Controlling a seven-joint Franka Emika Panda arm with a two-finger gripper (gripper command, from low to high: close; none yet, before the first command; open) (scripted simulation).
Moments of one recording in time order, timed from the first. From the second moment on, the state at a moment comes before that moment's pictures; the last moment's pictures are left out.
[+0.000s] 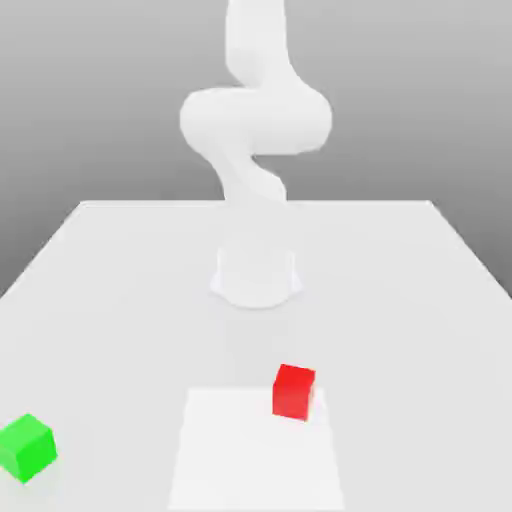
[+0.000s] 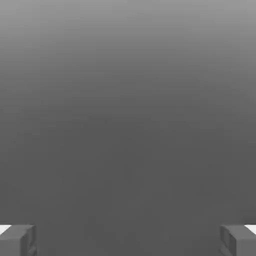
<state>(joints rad) 0.05 -0.73 -0.04 -2.36 0.00 2.35 0.69</state>
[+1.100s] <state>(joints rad) 0.30 0.19 -0.09 -2.87 0.19 3.05 -0.48</state>
